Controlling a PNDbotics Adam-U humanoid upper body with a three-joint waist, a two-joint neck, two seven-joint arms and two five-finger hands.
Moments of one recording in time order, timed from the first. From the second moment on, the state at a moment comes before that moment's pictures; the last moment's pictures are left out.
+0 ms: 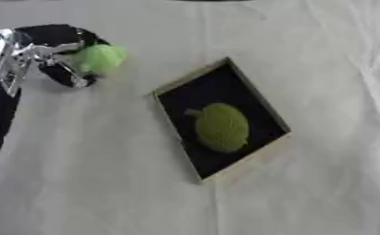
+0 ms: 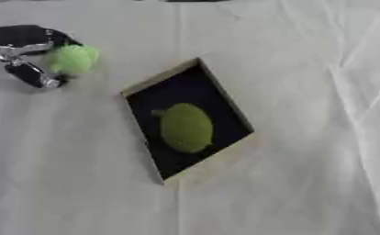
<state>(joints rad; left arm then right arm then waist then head) -1.15 0.45 0.02 -0.75 -1.20 -0.63 -0.43 -0.48 -0.72 -0.09 -1.99 -0.27 -0.12 -0.02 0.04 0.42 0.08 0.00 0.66</state>
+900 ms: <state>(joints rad) -1.15 0.44 -0.01 -0.95 -1.05 -0.58 -0.35 -0.48 -0.72 -0.09 -1.99 -0.27 -0.11 -0.02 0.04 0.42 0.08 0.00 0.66</state>
